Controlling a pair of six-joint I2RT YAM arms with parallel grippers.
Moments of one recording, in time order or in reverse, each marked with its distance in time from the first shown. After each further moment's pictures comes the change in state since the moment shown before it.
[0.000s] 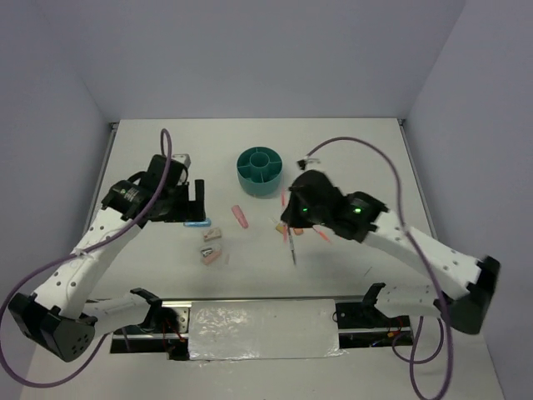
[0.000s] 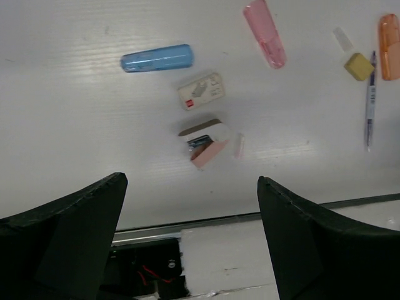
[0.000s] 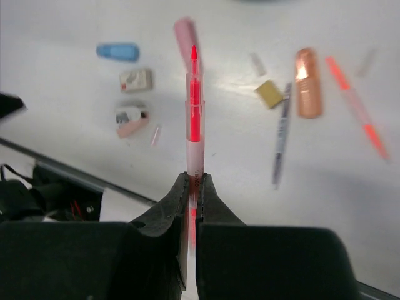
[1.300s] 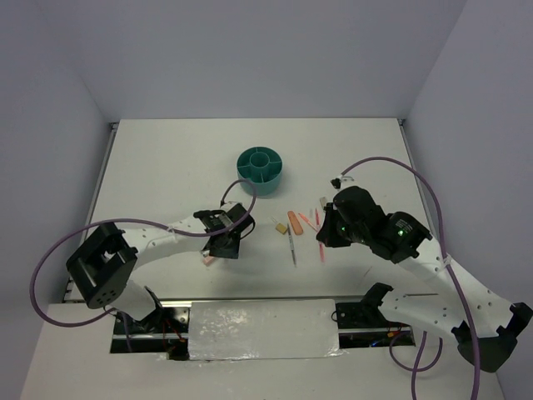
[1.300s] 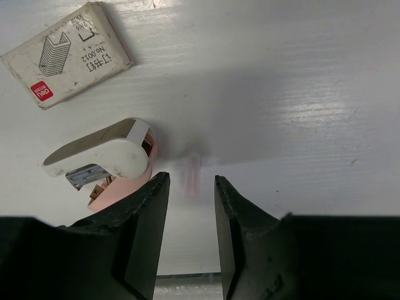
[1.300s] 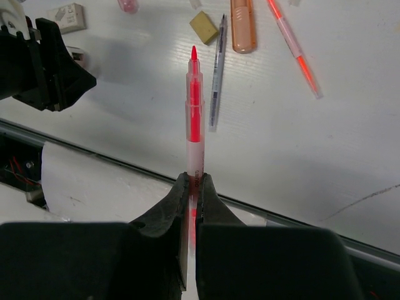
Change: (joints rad) left arm -0.449 0.388 -0.336 0.419 -0.145 -0.335; right arm -0.175 -0.358 -0.154 -0.237 -0.092 -0.140
